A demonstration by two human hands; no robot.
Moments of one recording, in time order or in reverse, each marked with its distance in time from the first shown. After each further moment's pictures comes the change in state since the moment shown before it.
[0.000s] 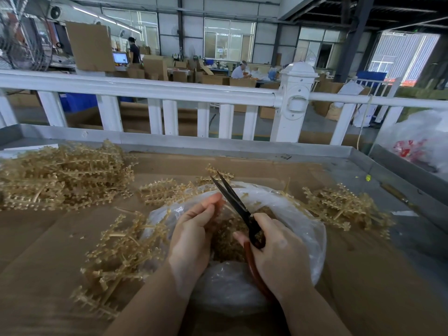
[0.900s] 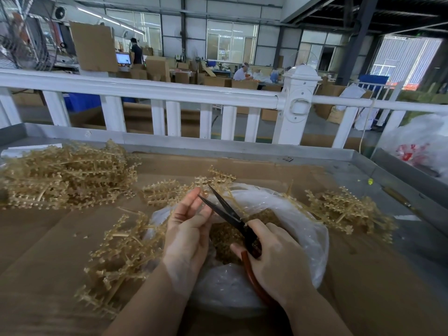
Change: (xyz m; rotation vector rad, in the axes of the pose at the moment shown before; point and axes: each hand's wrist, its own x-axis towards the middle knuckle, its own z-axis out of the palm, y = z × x) left_hand 0.003 0.007 -0.001 -0.174 0.128 0.149; right_hand -0.002 0.000 0.002 -0.077 -0.102 -0.044
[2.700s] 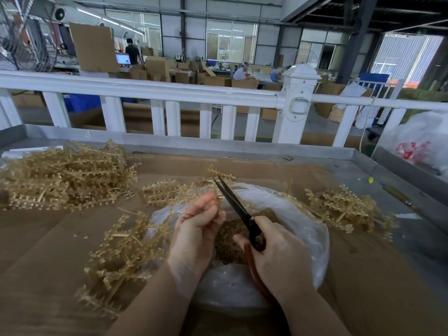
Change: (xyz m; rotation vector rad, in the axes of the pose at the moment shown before) left_hand -0.005 -0.002 0.004 0.031 -0.078 -0.101; right_hand 0.003 -0.003 -0.004 0.041 0.055 0.055
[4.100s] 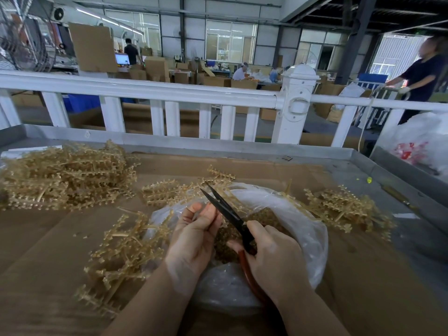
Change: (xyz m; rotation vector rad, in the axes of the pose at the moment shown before) left_hand 0.003 -0.002 -0.004 -0.121 0.071 -0.094; right_hand -0.002 -0.004 0.002 -0.089 0.040 -0.129
